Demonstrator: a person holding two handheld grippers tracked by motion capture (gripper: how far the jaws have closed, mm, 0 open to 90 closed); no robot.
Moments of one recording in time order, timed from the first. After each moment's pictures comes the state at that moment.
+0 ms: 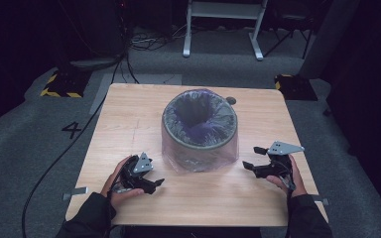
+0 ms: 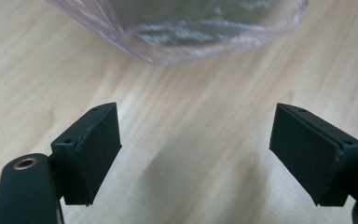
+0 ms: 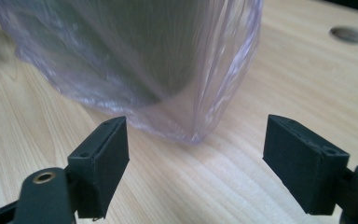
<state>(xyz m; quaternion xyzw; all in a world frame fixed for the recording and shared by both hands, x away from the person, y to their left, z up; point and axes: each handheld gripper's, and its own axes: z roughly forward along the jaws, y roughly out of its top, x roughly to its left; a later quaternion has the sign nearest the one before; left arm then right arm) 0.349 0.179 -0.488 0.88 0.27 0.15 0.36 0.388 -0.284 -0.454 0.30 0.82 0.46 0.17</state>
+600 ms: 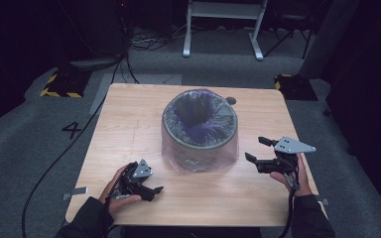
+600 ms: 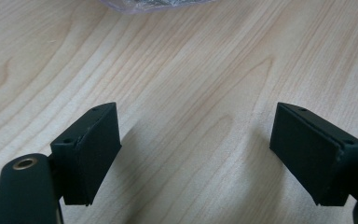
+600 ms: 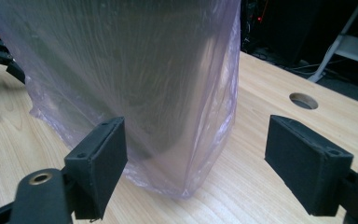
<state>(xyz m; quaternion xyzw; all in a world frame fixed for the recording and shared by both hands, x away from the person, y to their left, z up) 0.339 0.181 -0.502 0.88 0.29 0.11 0.36 0.374 -0.275 -0.411 0.28 0.79 0.50 0.24</state>
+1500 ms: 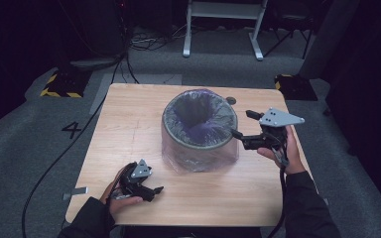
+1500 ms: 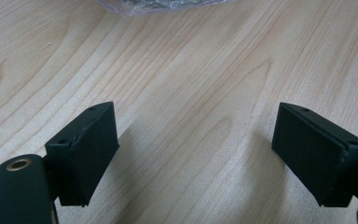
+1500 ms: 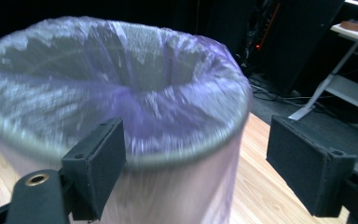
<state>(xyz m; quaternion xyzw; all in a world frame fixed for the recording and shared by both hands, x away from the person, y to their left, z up) 0.340 0.183 -0.504 0.88 0.28 0.12 0.37 0.403 -0.217 -0.332 0.24 0.79 0.49 0.26</state>
